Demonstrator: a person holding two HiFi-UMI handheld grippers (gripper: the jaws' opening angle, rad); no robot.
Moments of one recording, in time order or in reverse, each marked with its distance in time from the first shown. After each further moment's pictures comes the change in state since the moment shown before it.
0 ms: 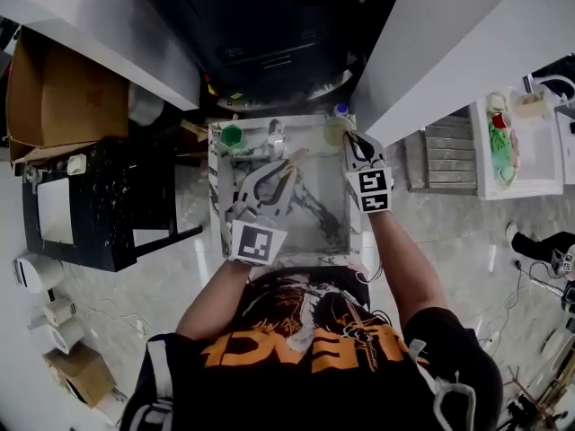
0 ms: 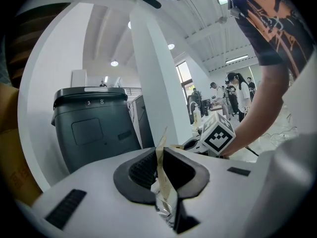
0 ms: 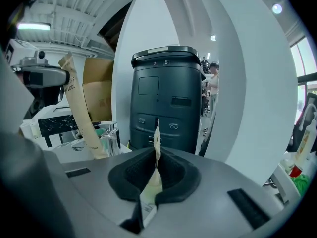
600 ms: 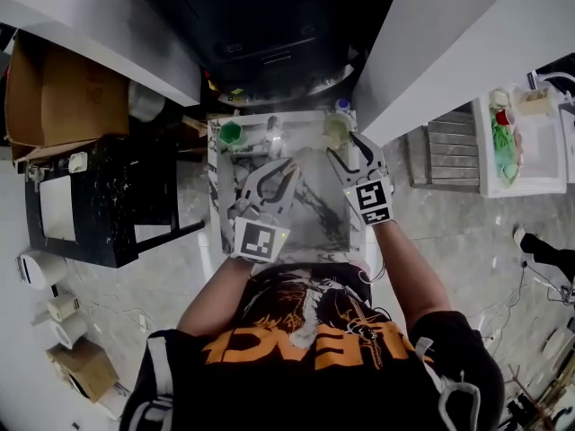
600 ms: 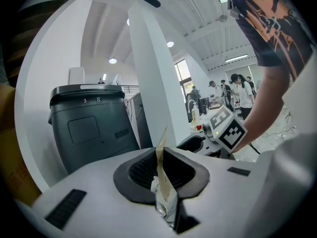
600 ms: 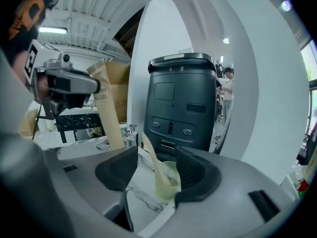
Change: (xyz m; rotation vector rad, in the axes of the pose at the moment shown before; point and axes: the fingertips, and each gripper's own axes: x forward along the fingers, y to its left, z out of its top) left arm 0.011 -0.009 0.000 -0.007 0.024 -0.018; right arm -0.022 0.031 0.012 -0.086 -0.046 0.139
